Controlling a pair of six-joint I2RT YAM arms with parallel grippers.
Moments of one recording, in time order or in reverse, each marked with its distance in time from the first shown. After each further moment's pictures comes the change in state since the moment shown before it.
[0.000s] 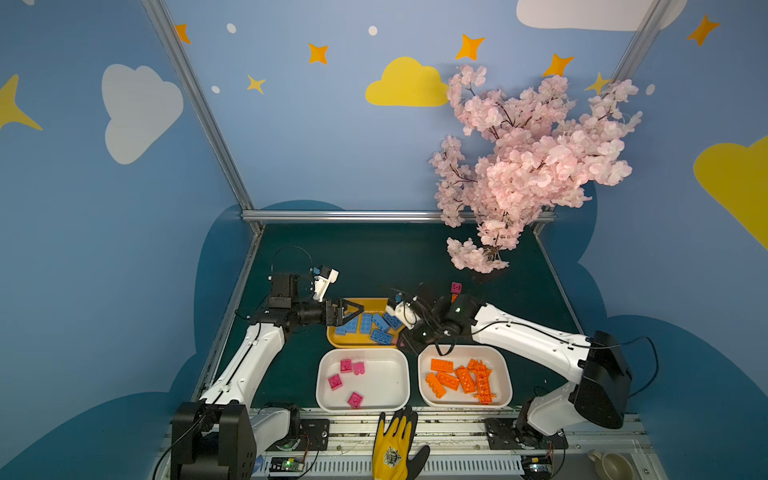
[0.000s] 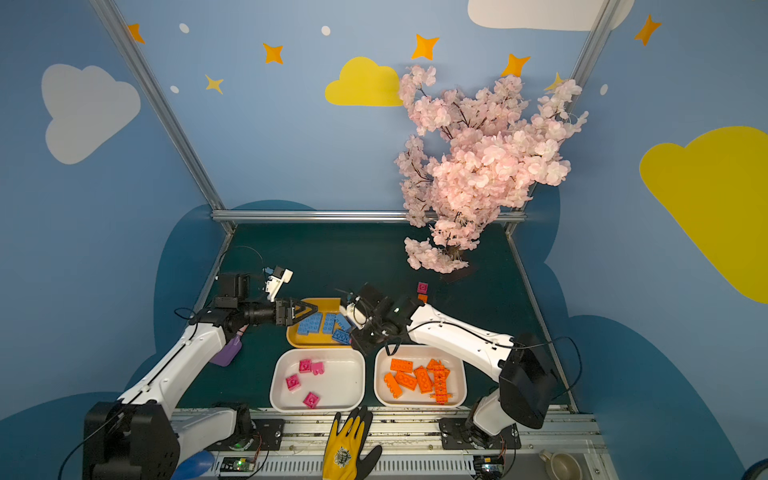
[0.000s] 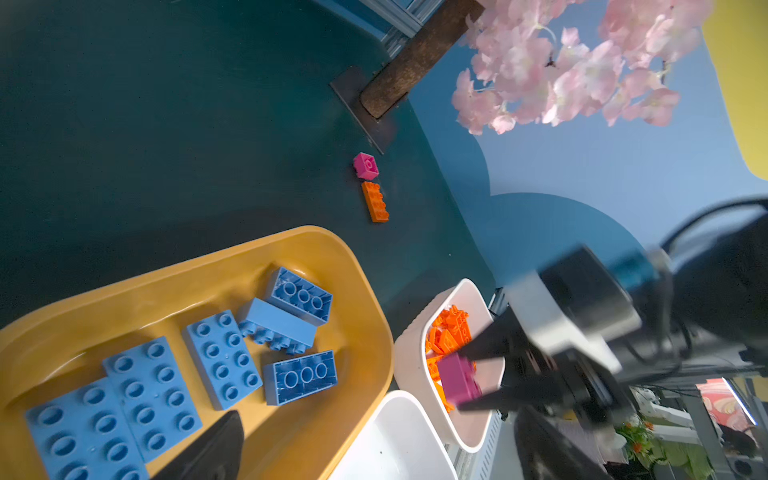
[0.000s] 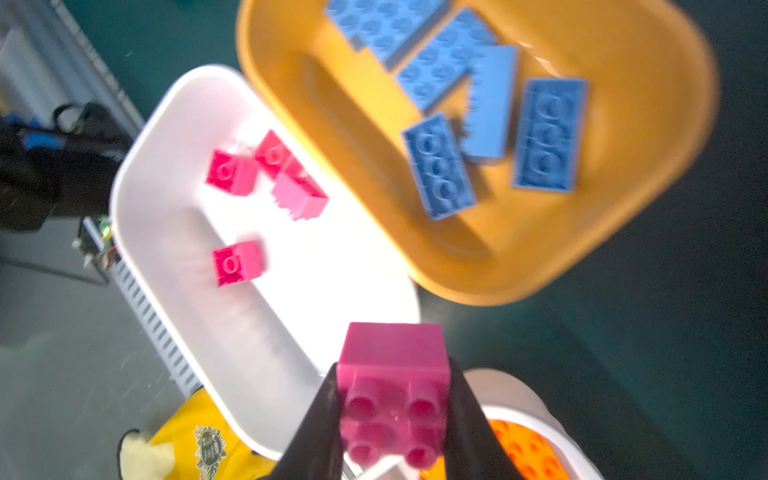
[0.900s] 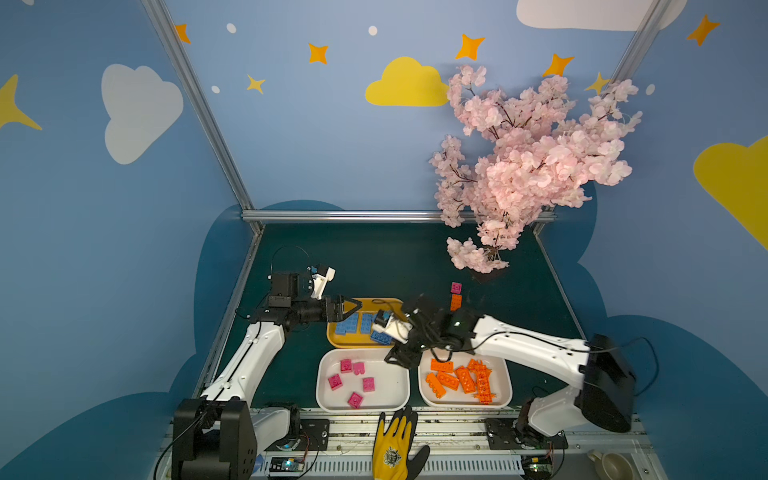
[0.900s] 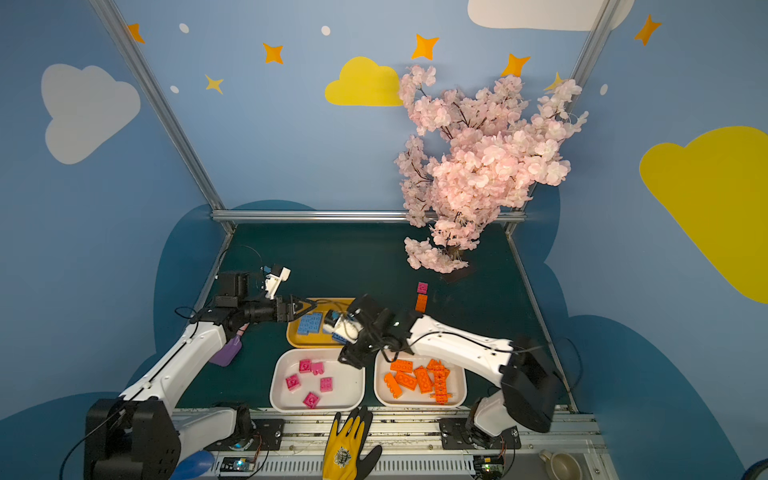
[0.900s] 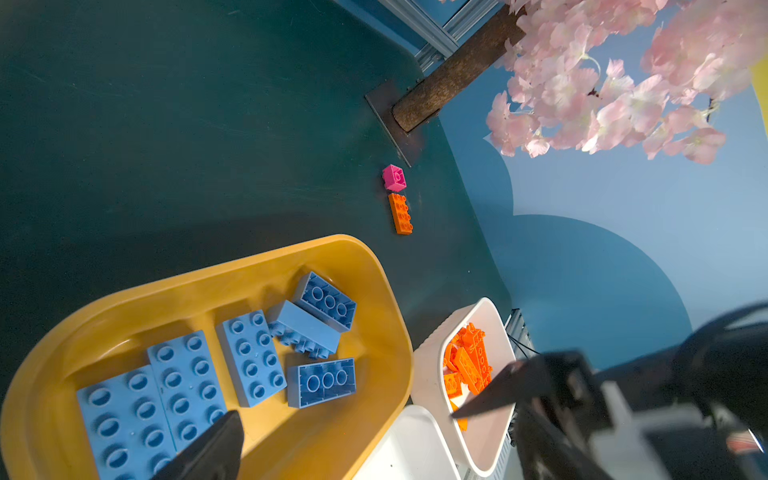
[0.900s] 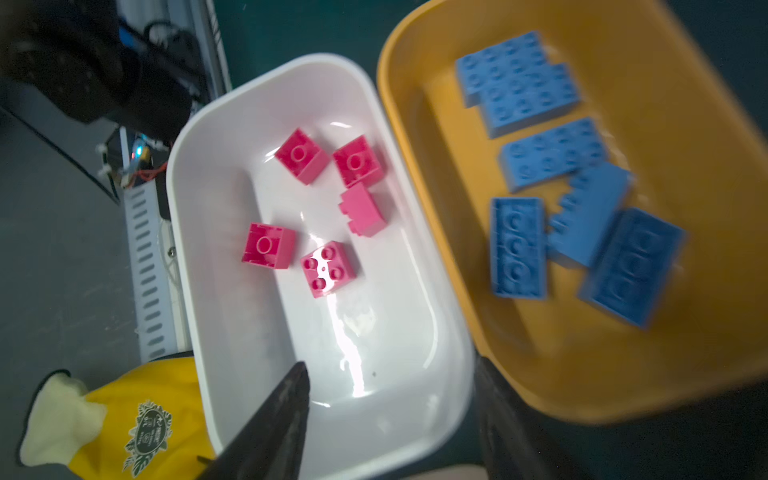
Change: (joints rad) left arm 0.004 -0.008 0.001 0.012 -0.036 -0.056; right arm -0.075 -0.135 -0.134 0.161 -0.056 -0.211
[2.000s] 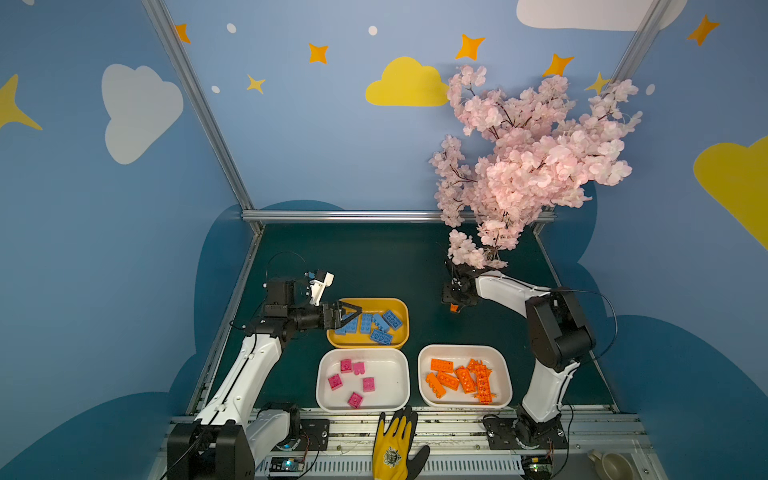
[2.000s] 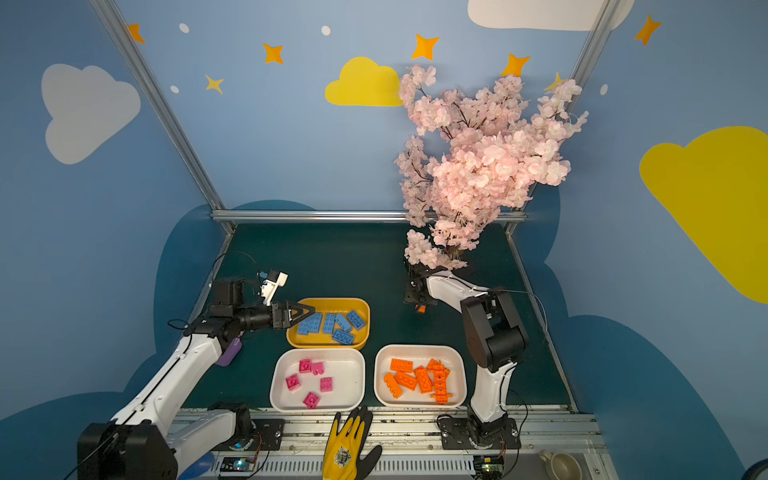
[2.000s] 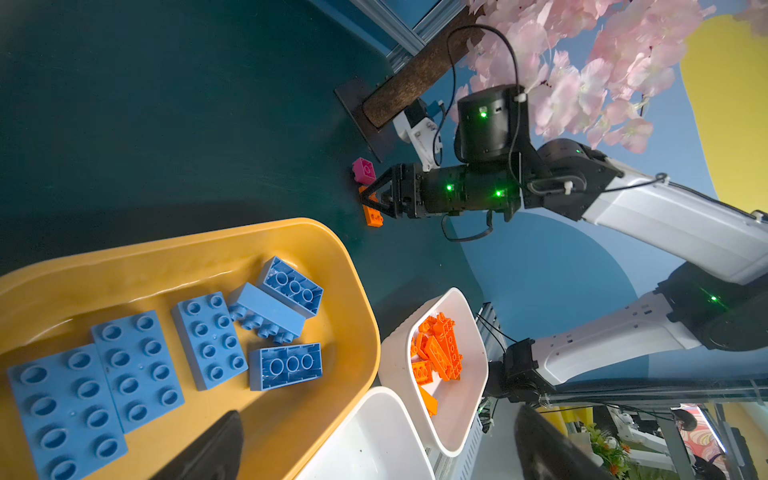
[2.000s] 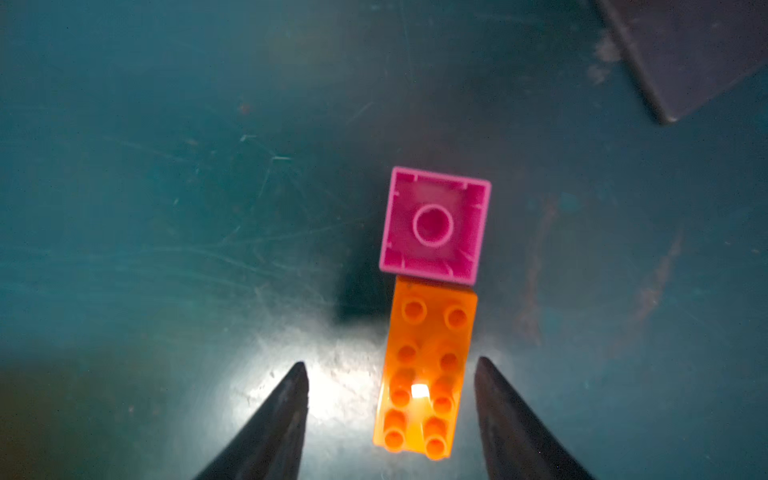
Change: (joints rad) left arm 0.007 -0.095 -0.055 0.004 0.067 -0.052; right arm -0.536 0.523 0.237 -0.041 0.422 0.529
